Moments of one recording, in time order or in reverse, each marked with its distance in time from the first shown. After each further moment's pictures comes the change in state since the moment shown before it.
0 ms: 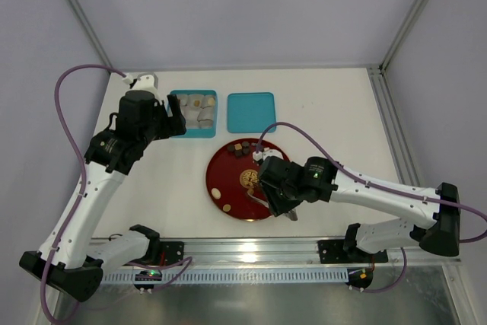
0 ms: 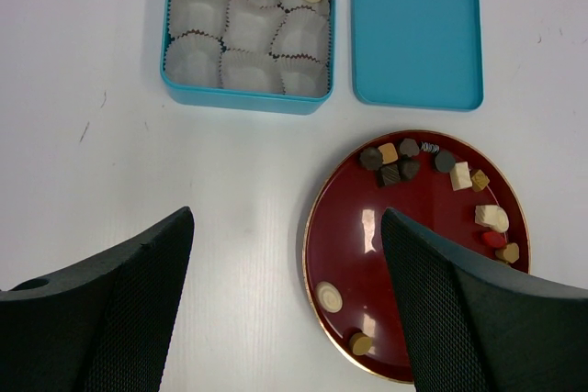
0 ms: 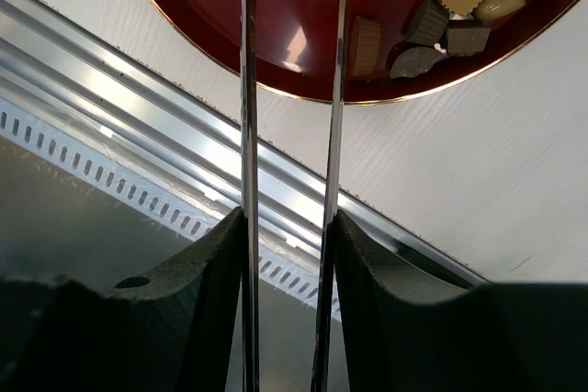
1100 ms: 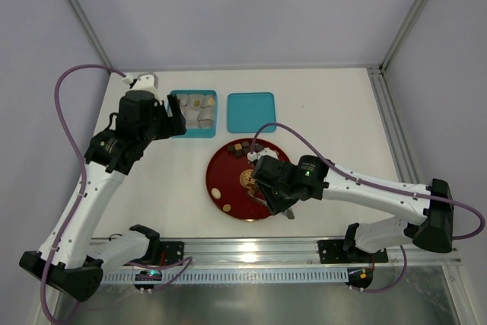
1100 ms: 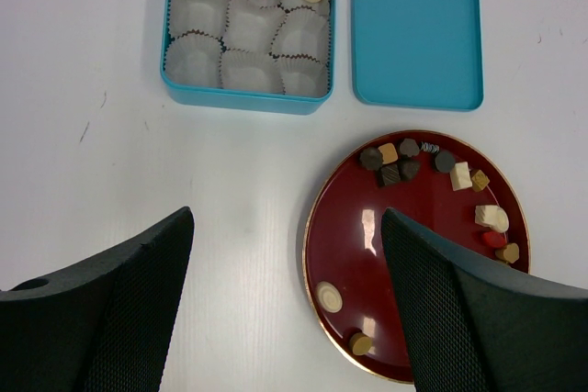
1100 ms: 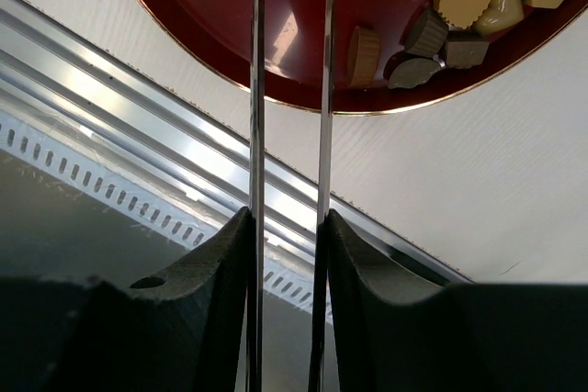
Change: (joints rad) left arm 0.000 0.000 0.000 0.000 0.000 0.000; right arm 0.000 0.061 0.014 0.007 0.006 -0.032
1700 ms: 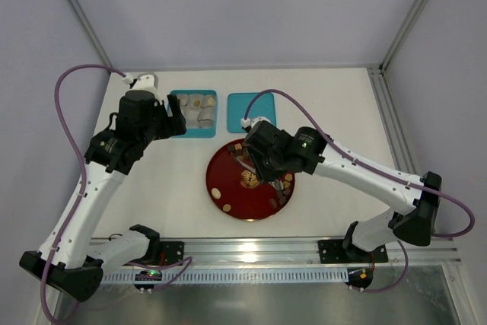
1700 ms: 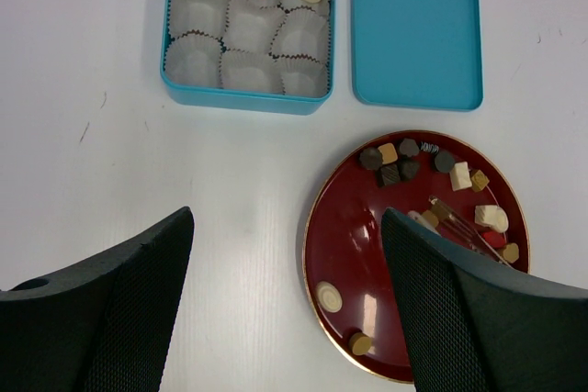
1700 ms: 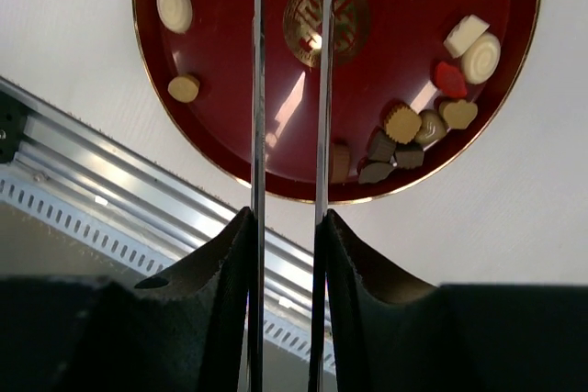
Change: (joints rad) left arm 0.000 0.000 0.000 0.000 0.000 0.000; right arm -0.120 0.124 0.290 -0.024 0.053 -0.088
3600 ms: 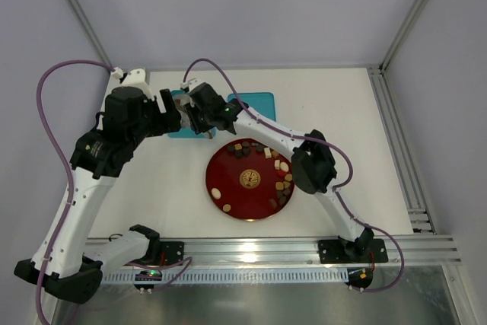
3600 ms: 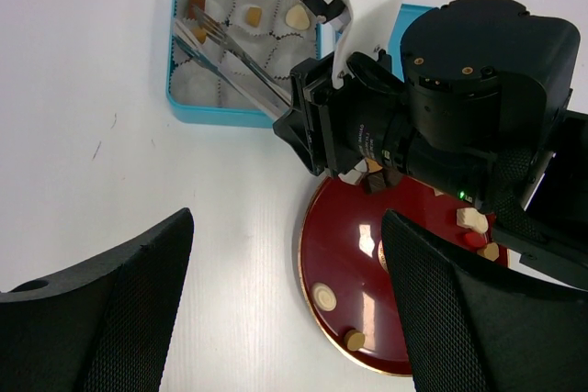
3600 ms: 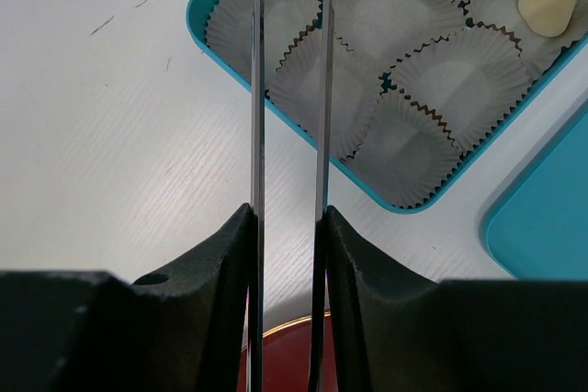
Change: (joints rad) left arm 0.000 -0.014 0.122 -0.076 0.008 0.027; right arm -0.153 0.883 0.716 0.549 -0.122 -0.258
